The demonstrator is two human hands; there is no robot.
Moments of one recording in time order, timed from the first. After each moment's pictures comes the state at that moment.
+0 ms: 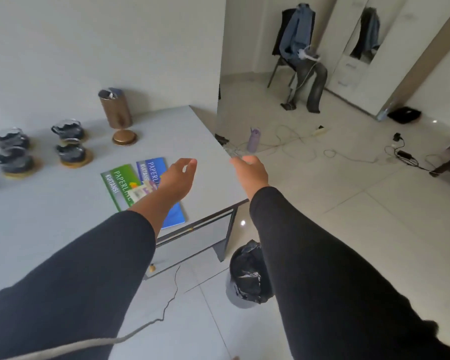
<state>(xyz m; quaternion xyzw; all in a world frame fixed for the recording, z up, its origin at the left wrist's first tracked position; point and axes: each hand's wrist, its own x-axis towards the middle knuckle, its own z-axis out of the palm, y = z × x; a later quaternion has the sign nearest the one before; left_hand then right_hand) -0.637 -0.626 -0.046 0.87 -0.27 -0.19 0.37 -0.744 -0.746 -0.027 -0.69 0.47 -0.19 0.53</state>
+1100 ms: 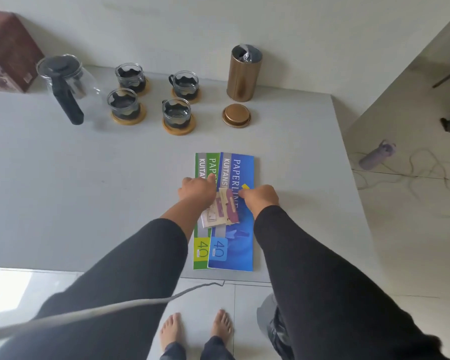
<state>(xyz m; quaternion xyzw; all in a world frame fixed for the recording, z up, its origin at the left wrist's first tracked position) -0.450 -0.576 -0.162 0.93 0.08 -0.26 0.25 -0.483 -0.699 -0.184 -0.78 0.45 0.12 0.42</state>
